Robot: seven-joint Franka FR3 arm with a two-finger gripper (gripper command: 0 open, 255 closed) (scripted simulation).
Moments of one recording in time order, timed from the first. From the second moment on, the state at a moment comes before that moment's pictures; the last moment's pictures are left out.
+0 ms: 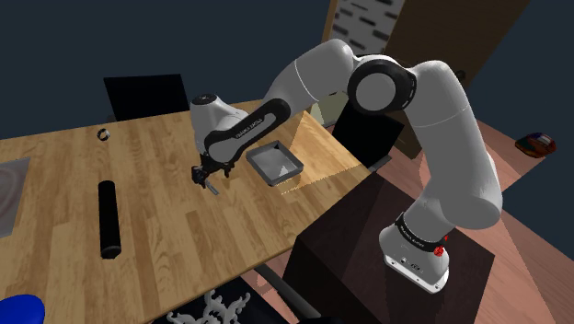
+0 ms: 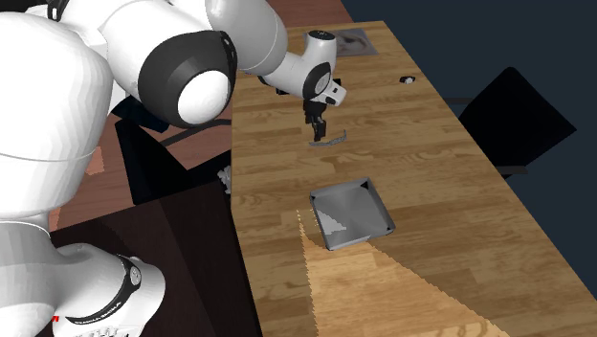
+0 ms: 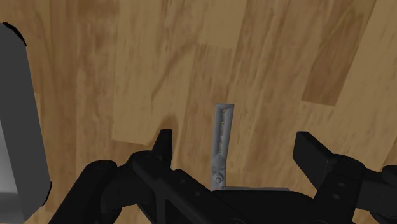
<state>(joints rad) 0.30 0.84 0.24 -1.56 -0.24 2.34 0.70</state>
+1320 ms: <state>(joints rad) 0.37 0.95 0.11 -1.52 -0.37 2.68 0.80</state>
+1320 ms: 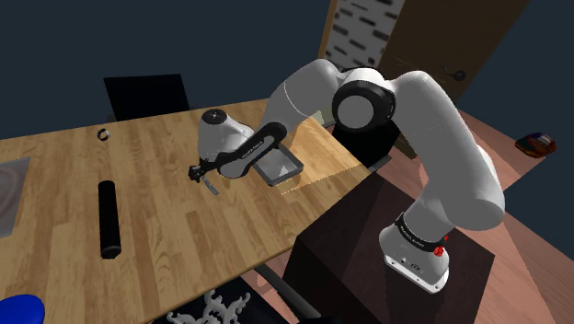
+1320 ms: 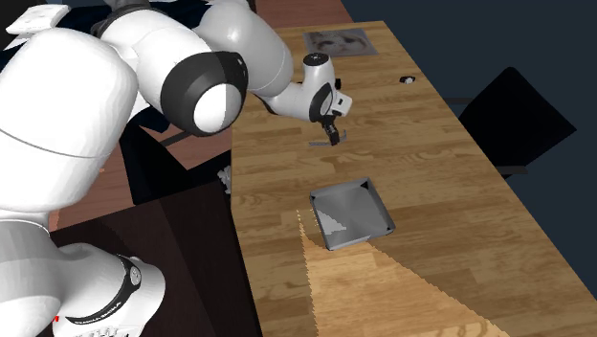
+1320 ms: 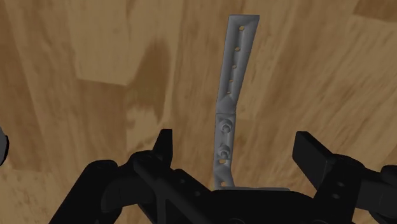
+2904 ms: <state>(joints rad) 0.38 1.09 0.07 -1.39 -0.39 2.74 0.81</state>
